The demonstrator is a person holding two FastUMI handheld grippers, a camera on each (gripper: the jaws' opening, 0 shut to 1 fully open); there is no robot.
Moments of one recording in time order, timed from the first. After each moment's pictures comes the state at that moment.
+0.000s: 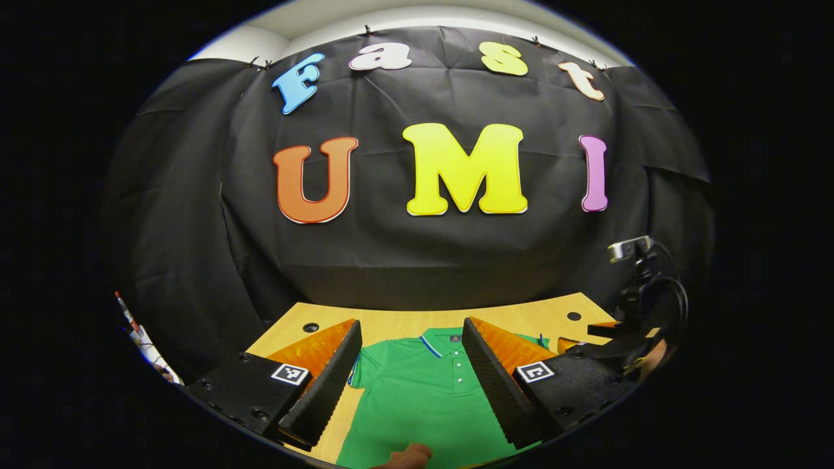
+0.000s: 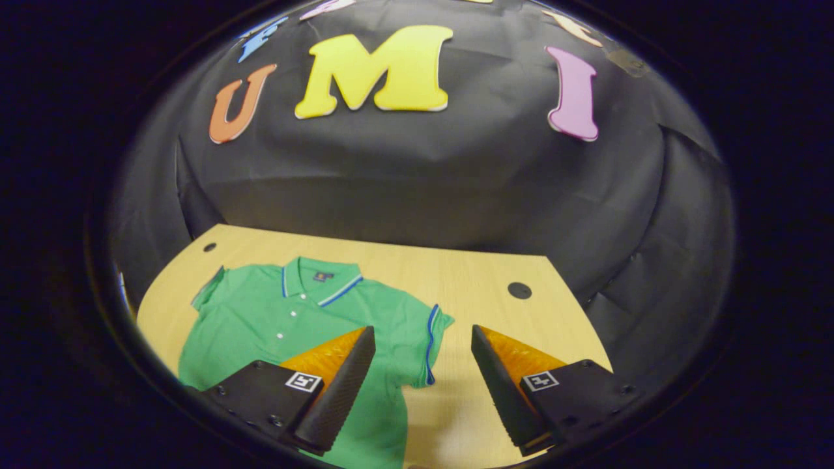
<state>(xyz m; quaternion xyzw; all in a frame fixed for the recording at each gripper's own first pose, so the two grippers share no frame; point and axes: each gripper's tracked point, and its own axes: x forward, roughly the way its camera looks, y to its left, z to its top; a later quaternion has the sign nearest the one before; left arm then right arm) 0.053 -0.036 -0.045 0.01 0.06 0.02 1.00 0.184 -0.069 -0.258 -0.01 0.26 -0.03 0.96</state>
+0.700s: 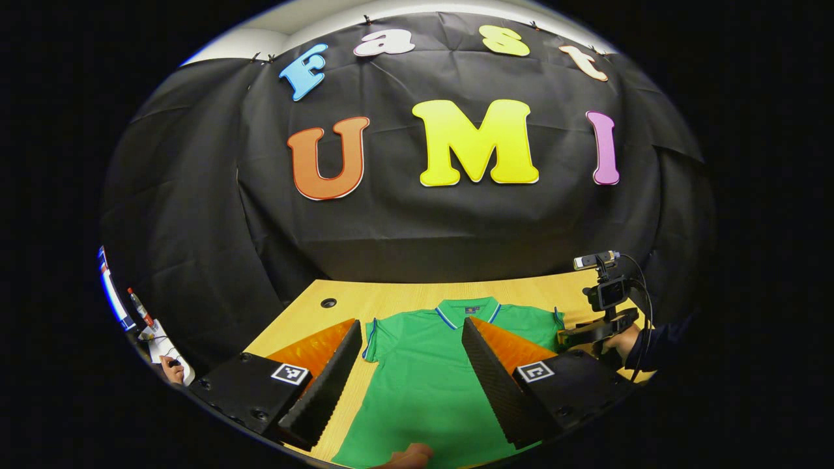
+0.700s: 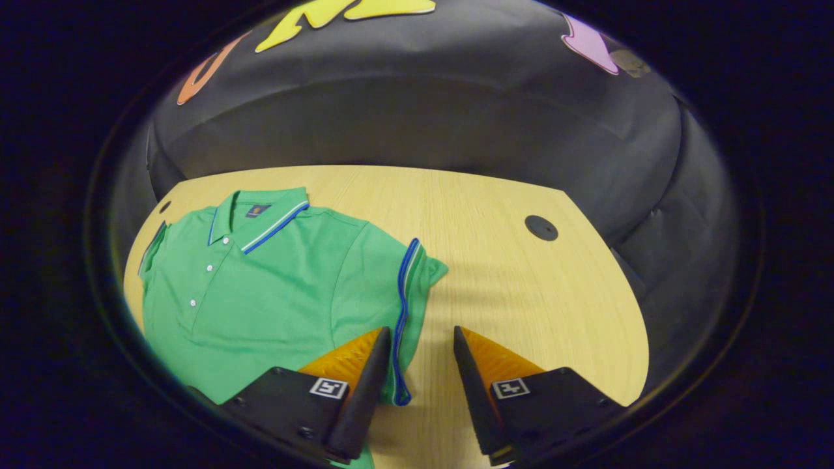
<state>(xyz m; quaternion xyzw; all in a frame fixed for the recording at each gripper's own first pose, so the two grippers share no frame) 0.027 -0.028 -0.081 0.02 0.11 0.05 0.99 0.230 -0.094 -0.363 -0.01 0.37 -0.05 0.93</state>
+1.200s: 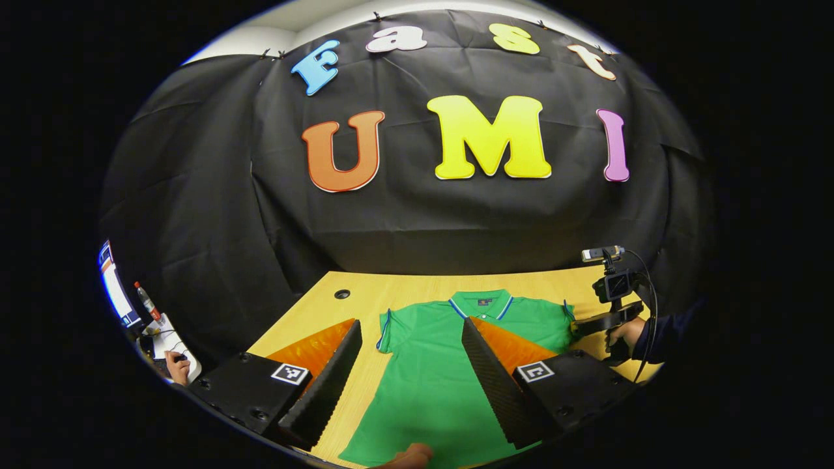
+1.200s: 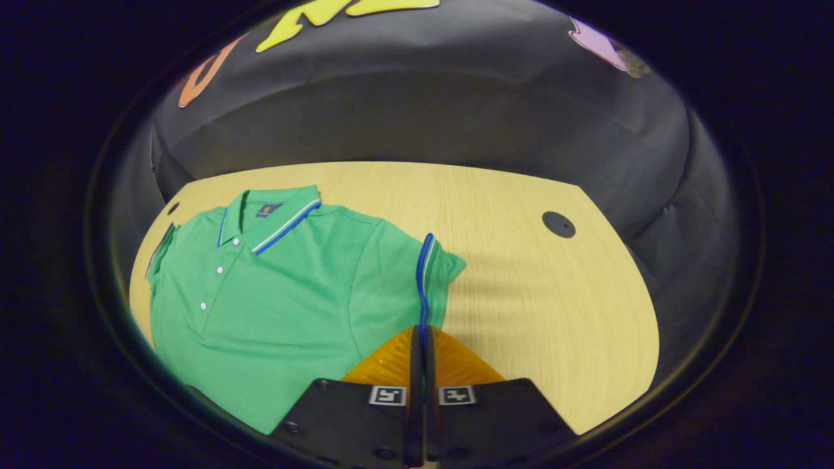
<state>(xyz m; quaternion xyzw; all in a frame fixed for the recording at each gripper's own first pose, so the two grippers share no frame) 0.007 -0.005 -0.090 0.02 0.12 0.08 0.99 0.232 -0.082 -0.362 0.01 0.38 -0.03 0.92</state>
